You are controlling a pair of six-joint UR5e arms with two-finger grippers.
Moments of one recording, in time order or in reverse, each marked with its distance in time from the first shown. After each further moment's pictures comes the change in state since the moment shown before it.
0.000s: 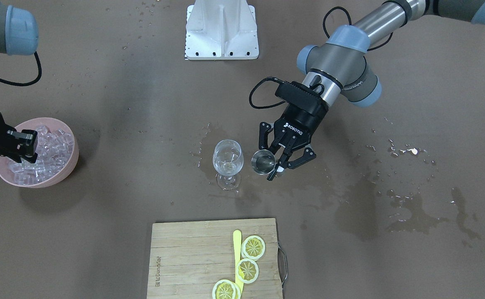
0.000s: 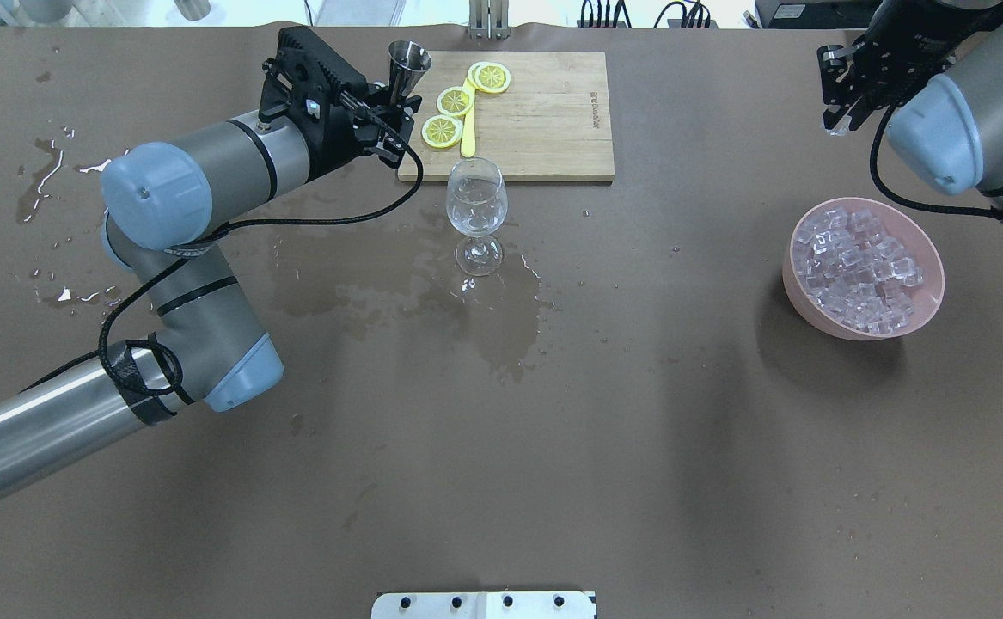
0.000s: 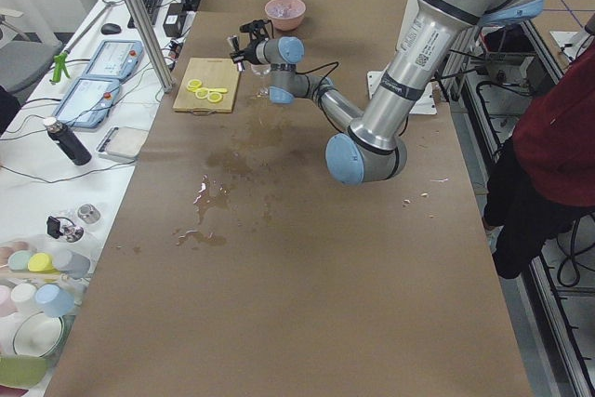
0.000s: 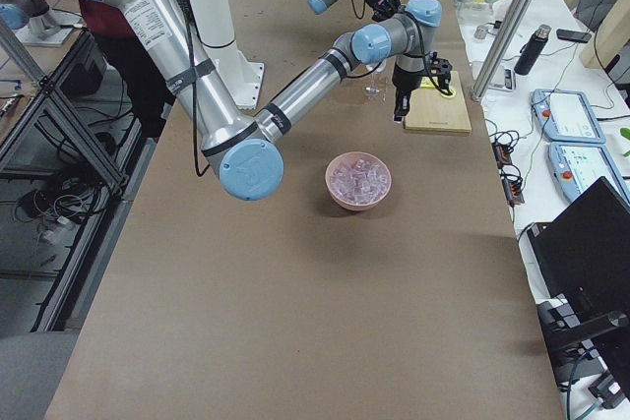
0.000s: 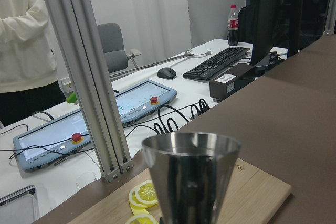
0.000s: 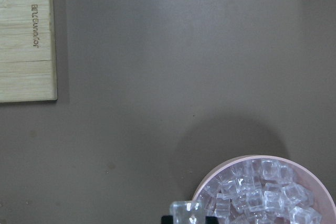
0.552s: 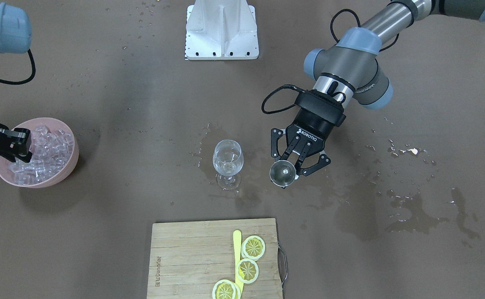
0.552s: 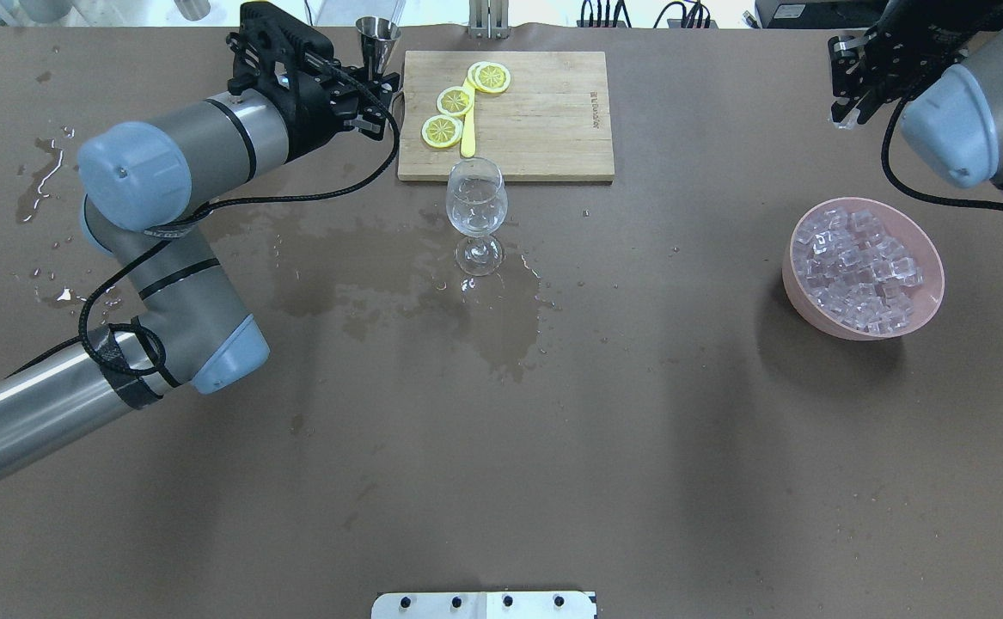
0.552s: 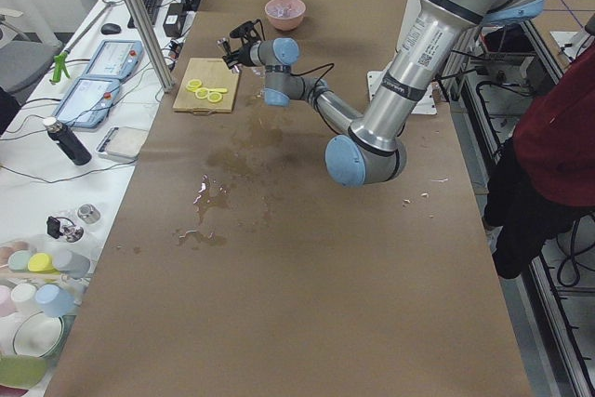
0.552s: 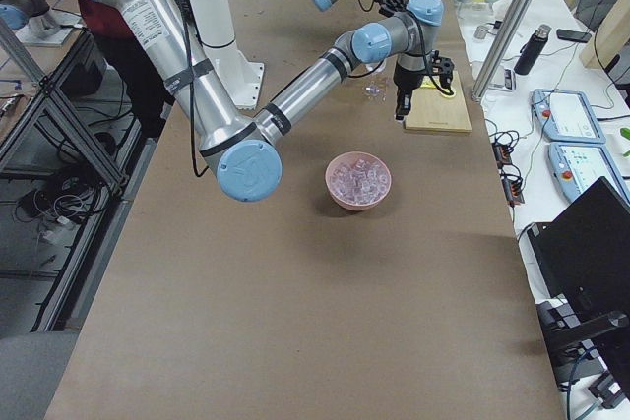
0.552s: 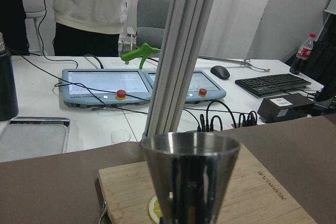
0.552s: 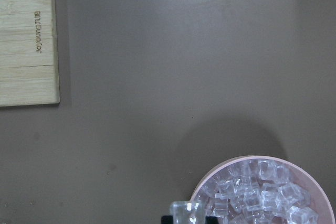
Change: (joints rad) left arm -0.033 0.010 -0.003 0.003 -0.005 -0.178; right arm 0.016 -0.006 0.010 -0.001 0.012 -0.001
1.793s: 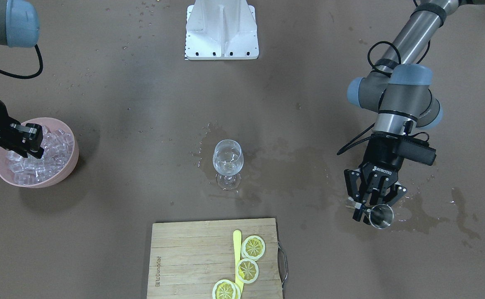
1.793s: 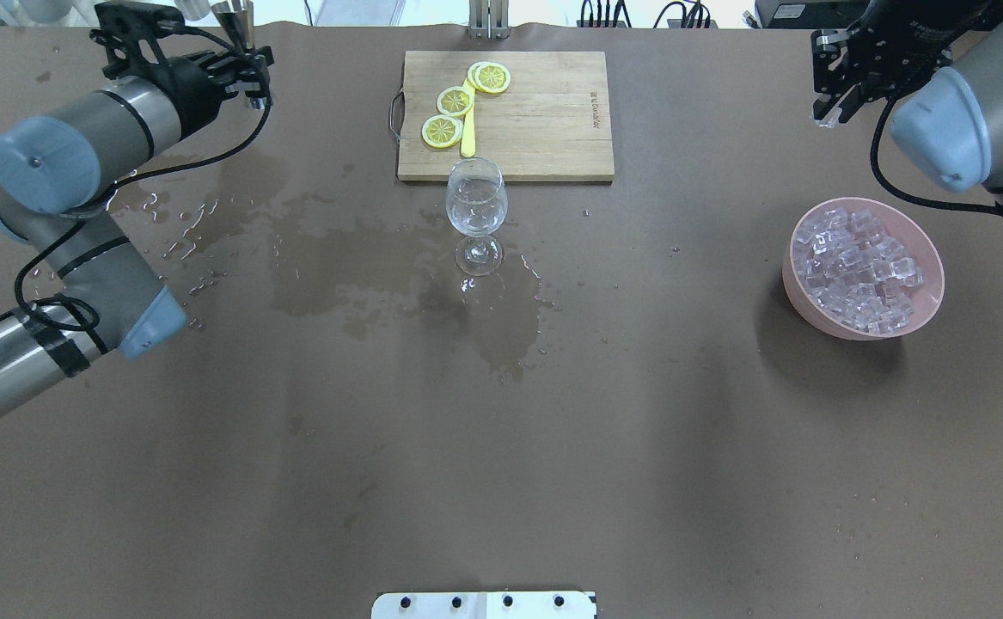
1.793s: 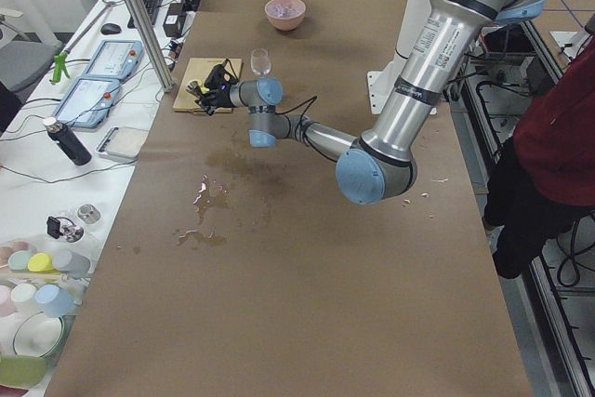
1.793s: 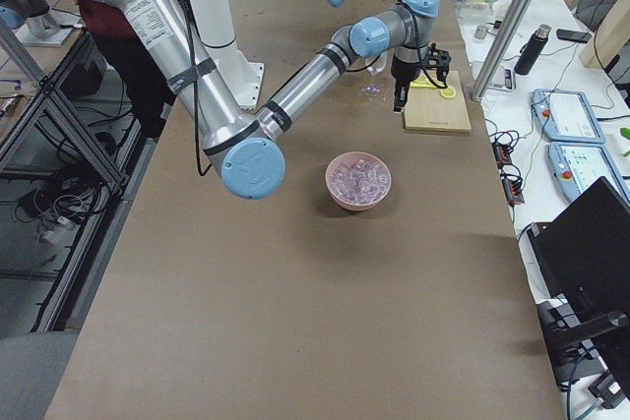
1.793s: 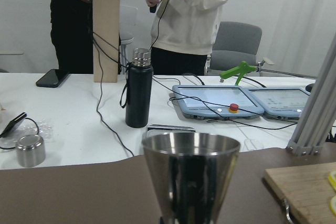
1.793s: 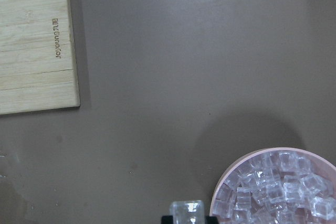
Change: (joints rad) left arm -0.113 0.085 0.152 -0.130 0.038 -0.350; right arm -0.009 0.017 0.021 0.010 0.016 0.079
